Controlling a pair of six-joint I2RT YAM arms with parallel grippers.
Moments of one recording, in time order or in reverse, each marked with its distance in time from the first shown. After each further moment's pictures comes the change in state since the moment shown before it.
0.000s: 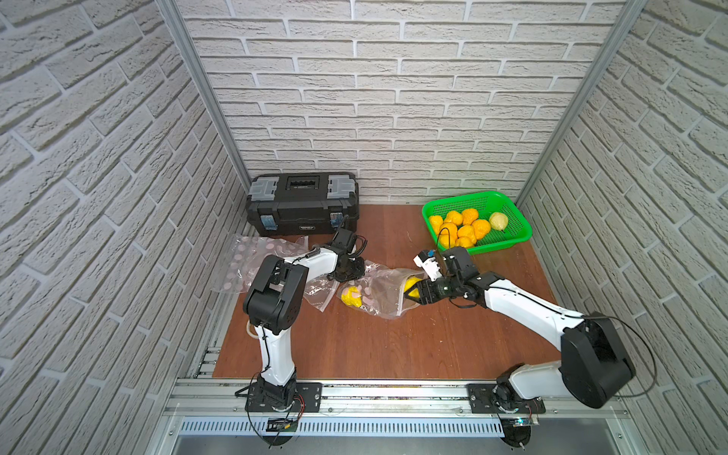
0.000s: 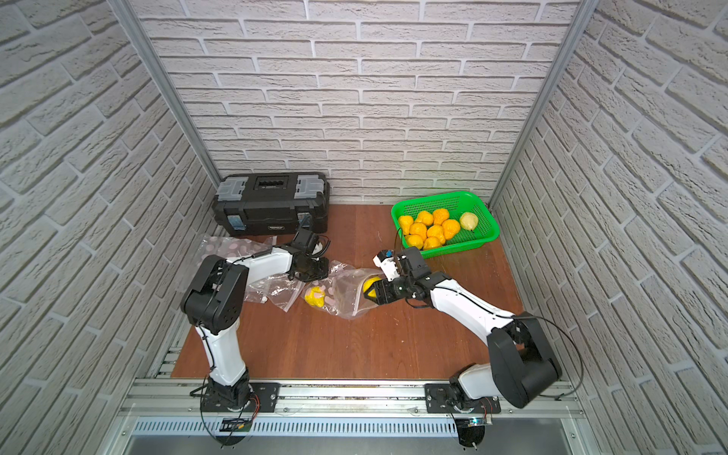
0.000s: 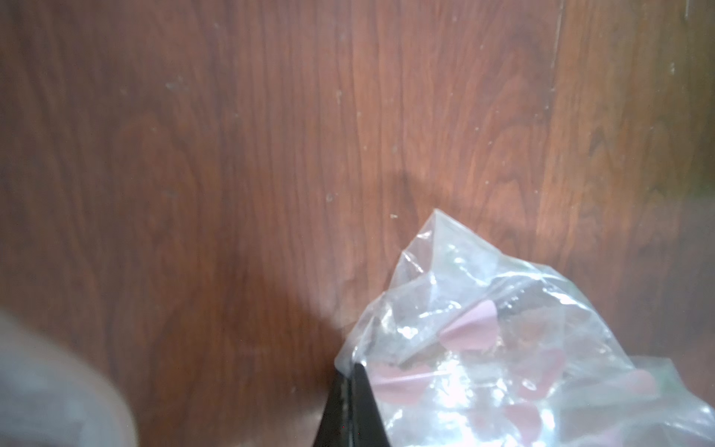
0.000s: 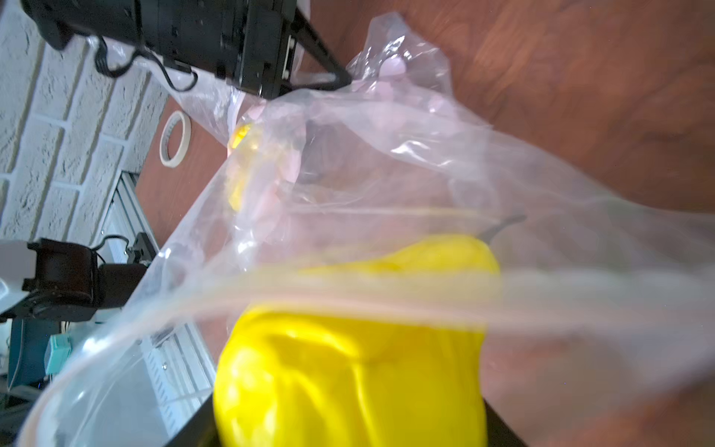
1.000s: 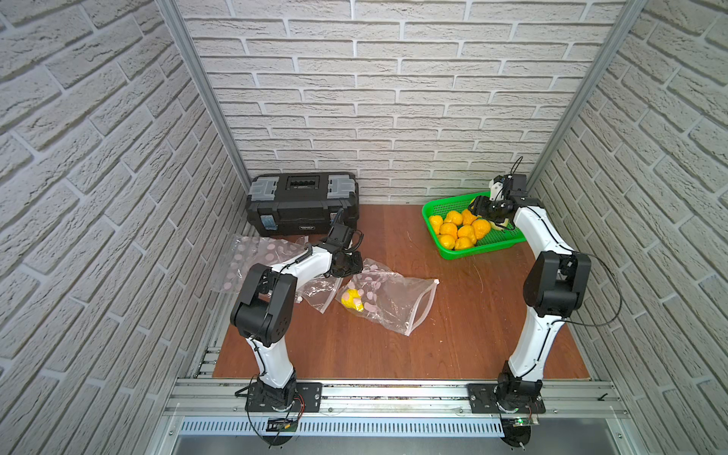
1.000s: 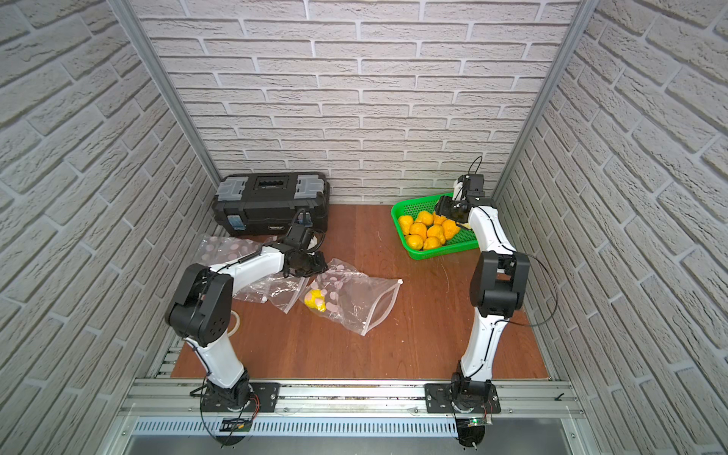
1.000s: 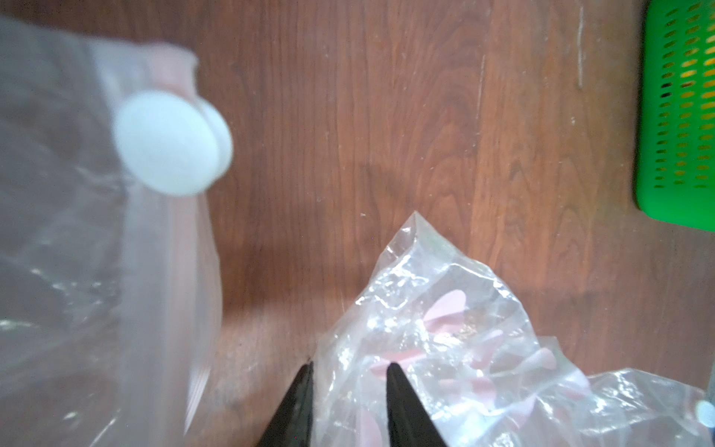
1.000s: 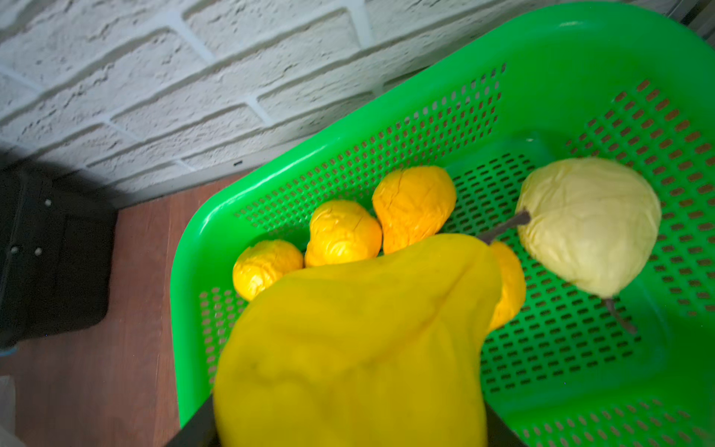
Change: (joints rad) left arm -0.001 -0.143 -0.002 -0.049 0.000 -0.048; right arm -0.569 0.769 1.082 -0.244 0.268 0.003
